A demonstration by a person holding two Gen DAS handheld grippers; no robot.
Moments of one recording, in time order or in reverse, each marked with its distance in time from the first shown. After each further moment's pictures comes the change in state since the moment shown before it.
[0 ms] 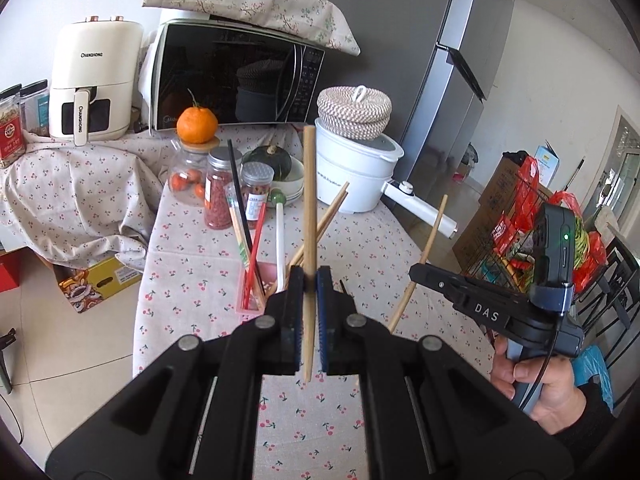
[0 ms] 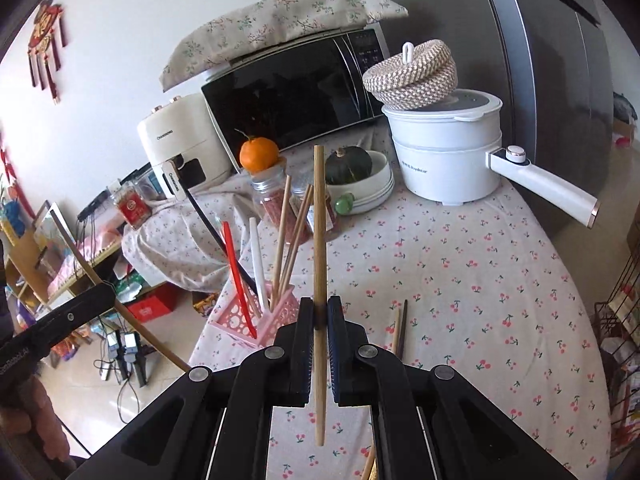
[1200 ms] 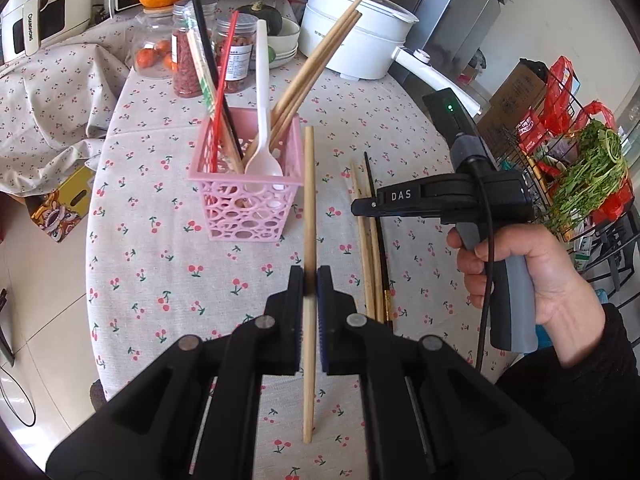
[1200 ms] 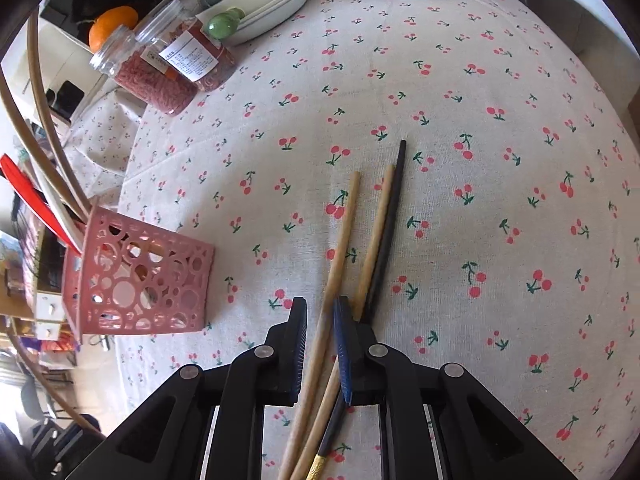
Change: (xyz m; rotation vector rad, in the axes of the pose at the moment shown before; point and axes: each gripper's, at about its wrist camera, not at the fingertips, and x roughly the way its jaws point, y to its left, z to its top) left arm 0.081 -0.001 -0.061 0.017 0.443 -0.013; right arm 0.169 -0.064 -0.045 0.227 0.599 -0.146
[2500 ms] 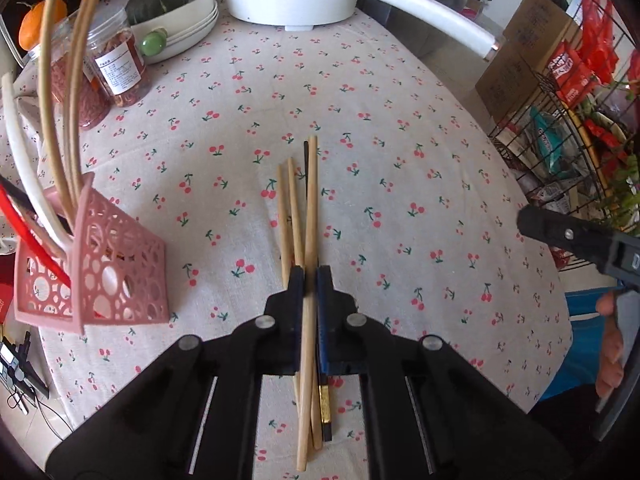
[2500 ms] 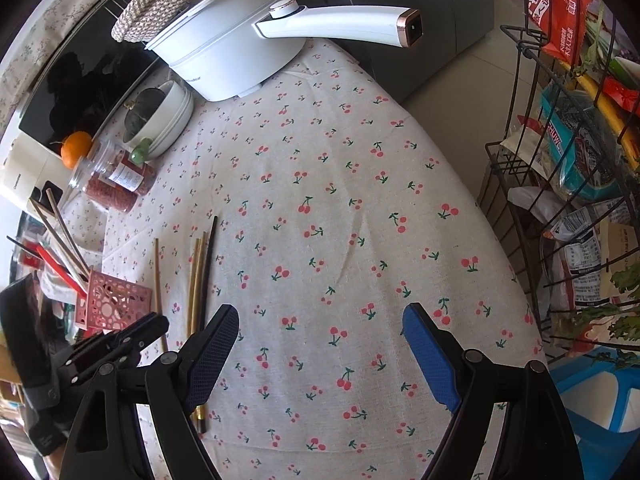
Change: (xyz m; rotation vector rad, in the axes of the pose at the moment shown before) left arm 0.104 -0.113 0.046 0.154 0.174 0.122; right arm -0.127 -0.149 -0.052 0.226 -0.191 -0.038
